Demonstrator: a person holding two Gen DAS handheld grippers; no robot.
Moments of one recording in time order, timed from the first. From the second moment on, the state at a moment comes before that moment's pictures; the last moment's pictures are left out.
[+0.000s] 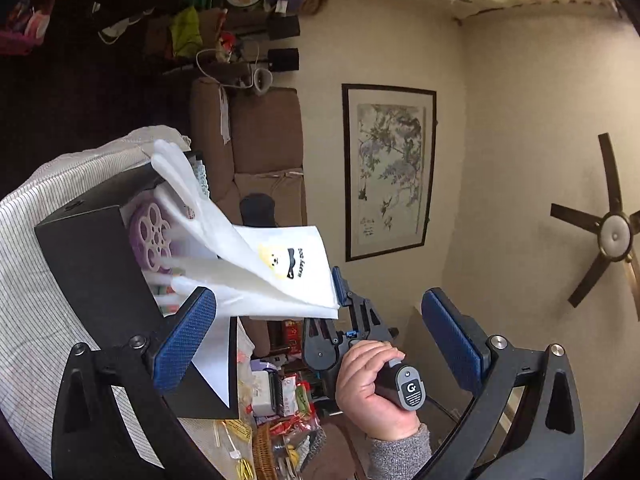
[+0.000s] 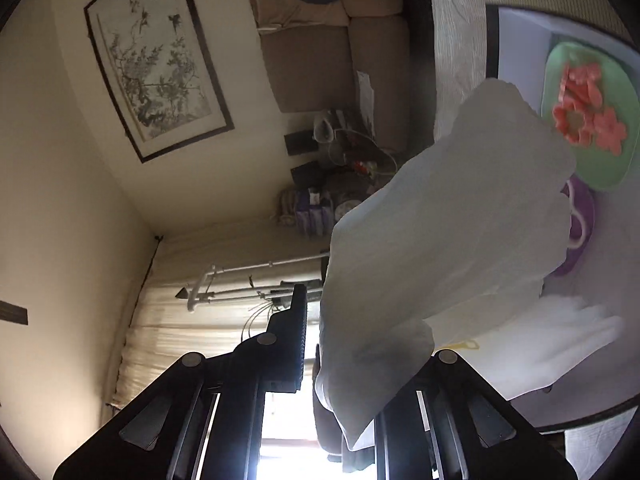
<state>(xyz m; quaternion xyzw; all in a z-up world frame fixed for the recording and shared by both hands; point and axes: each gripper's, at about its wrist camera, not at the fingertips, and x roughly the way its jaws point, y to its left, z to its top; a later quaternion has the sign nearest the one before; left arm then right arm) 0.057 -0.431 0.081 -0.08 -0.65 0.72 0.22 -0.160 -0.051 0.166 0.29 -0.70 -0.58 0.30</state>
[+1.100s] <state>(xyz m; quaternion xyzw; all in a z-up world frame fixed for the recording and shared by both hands) -0.031 -0.394 0.132 -0.23 -0.49 0.81 0.21 -0.112 -0.028 0.107 0.34 -0.65 -0.66 0.16</state>
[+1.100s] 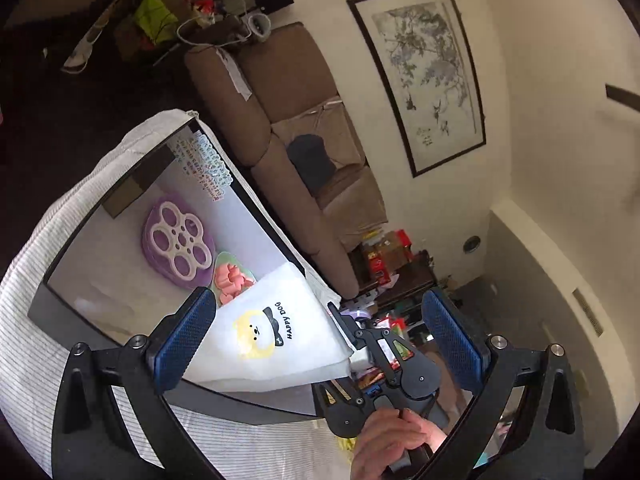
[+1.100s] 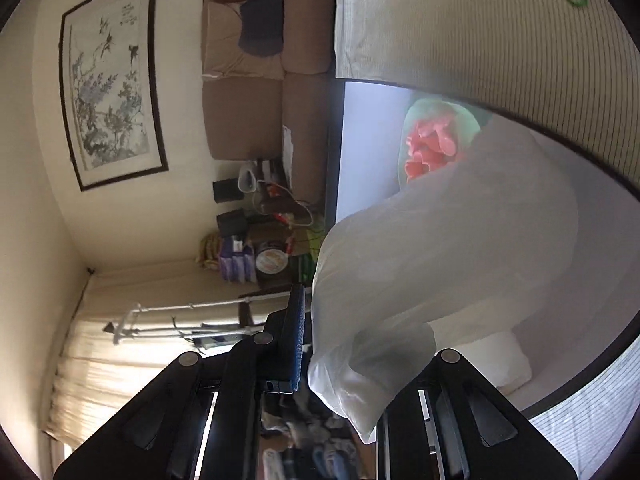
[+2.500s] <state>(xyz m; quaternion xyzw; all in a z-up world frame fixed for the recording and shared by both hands) -0.063 -0.358 0.125 -0.32 -0.42 0.82 0.20 -0.047 -0.040 0.154 0.49 -0.07 -0.84 0.24</state>
